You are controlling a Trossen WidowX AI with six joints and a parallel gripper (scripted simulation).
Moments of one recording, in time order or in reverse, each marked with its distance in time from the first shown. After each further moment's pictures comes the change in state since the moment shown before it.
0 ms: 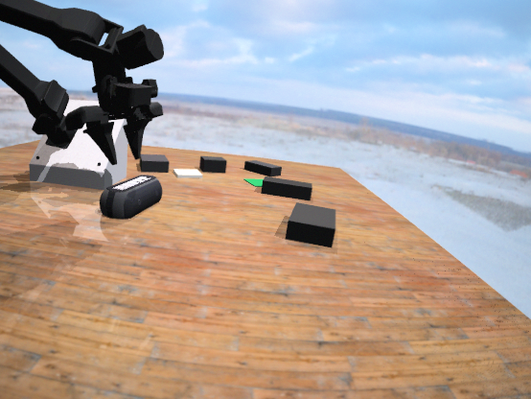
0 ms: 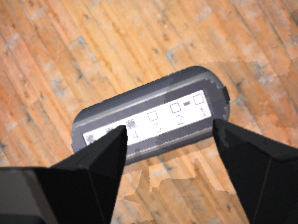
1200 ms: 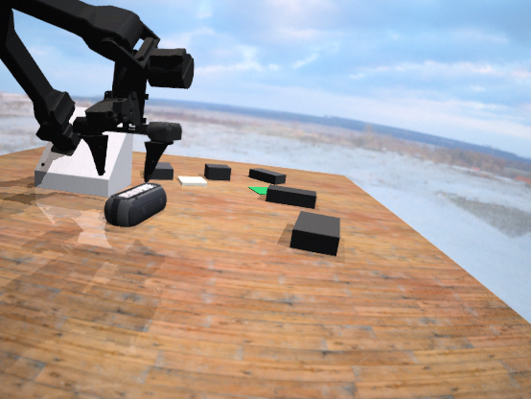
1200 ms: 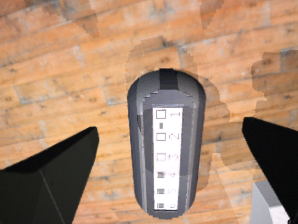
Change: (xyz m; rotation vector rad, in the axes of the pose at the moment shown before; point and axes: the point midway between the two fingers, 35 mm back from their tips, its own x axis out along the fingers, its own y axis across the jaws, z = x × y) arm 0.013 -0.028 0.019 1.195 0.212 -0.256
